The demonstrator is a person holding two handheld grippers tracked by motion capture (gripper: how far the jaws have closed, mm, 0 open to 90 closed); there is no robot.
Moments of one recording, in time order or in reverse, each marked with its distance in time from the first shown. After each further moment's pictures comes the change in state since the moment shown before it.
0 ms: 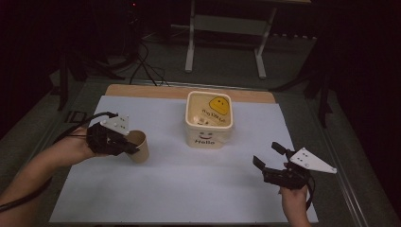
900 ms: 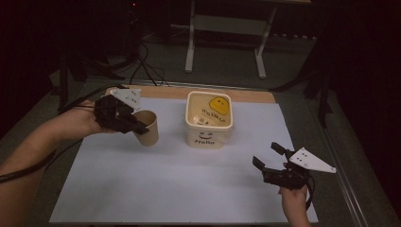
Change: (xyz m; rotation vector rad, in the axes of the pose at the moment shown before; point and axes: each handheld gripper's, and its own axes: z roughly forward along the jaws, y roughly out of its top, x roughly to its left) left arm 0.016 0.067 -0.037 0.013 -0.016 0.056; right arm 0.000 -0.001 0.001 0.006 0.009 0.000
